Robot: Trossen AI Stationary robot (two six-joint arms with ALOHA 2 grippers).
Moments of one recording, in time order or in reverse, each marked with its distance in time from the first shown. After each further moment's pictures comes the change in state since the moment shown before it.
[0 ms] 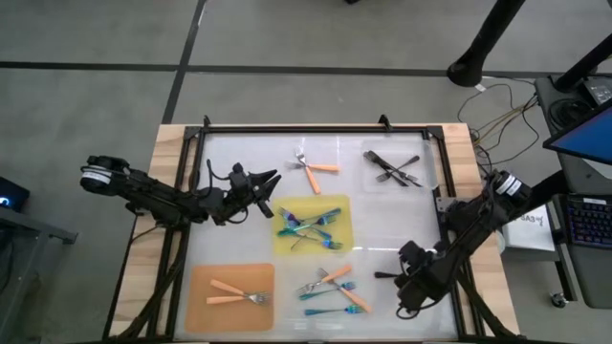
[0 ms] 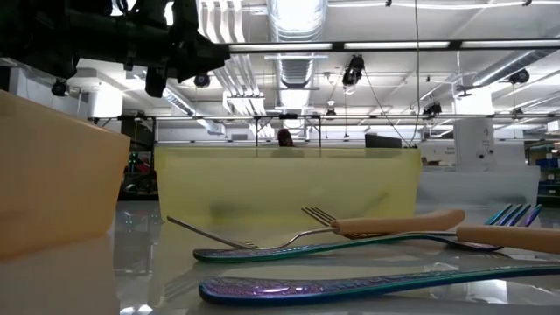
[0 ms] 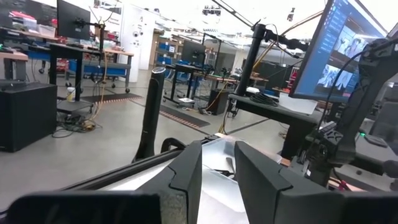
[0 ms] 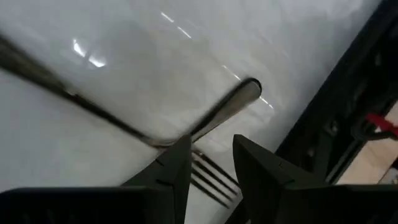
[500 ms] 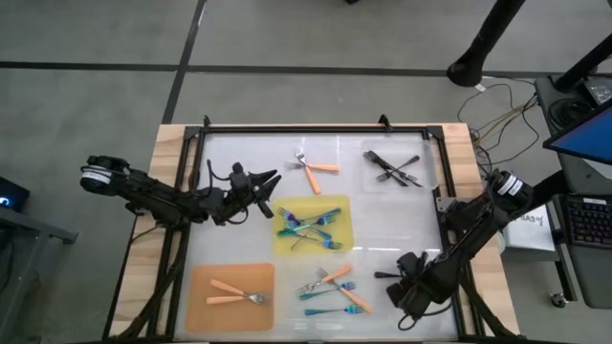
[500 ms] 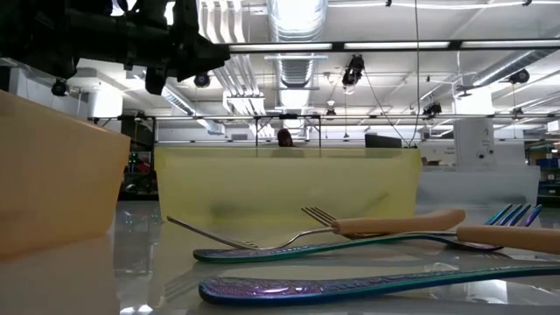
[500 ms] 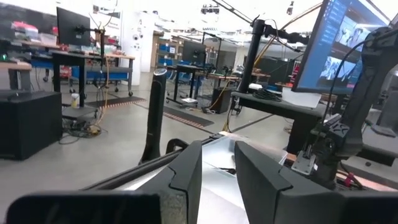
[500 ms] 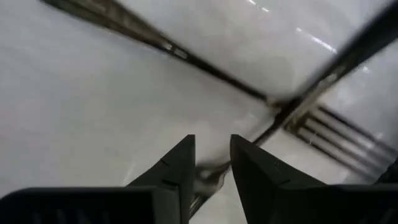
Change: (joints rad) left arm 0.002 -0.001 0.000 -0.002 0.000 0.058; right arm 0.051 -0.007 -0.083 0.394 -0.011 0.263
